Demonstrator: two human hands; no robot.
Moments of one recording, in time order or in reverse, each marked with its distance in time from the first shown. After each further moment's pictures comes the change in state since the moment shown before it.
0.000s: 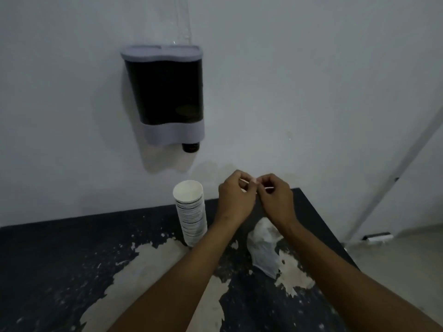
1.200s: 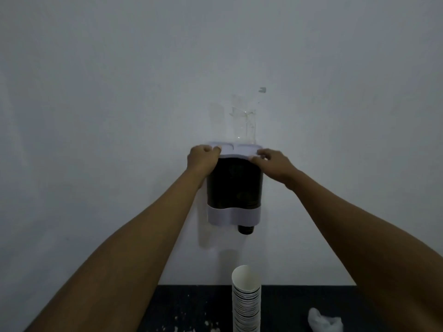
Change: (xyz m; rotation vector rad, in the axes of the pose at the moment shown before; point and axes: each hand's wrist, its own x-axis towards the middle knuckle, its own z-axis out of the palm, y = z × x) left_hand 0.154 0.136 -0.242 0.071 0.345 0.018; right_hand 0.164 -0.244 0.049 -0.136 -0.282 -0.237
